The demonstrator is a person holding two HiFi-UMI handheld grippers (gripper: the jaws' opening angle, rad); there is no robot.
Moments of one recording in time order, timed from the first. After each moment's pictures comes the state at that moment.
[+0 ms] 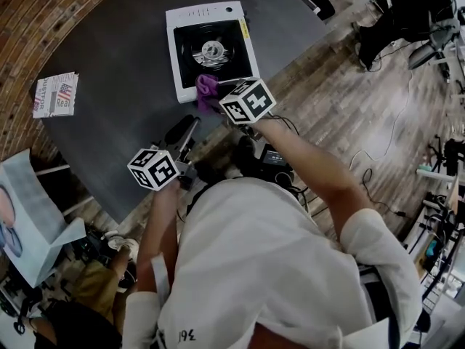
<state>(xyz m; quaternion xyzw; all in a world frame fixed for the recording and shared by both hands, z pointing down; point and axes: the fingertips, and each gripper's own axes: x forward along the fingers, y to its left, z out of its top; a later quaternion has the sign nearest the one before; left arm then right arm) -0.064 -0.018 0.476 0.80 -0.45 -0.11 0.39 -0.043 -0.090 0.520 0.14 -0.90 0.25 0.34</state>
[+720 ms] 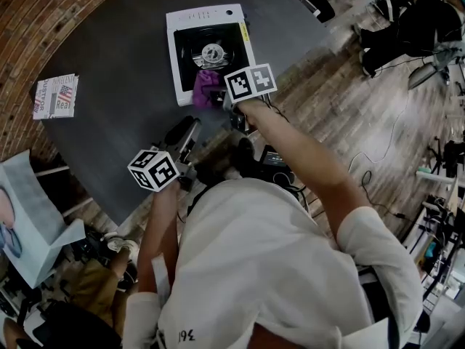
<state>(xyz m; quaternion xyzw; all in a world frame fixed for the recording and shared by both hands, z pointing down) -0.068 -0.023 0.477 0.79 -0.45 -0.11 0.39 -0.048 -0.125 0.535 0.19 -0.82 0.46 0.27</state>
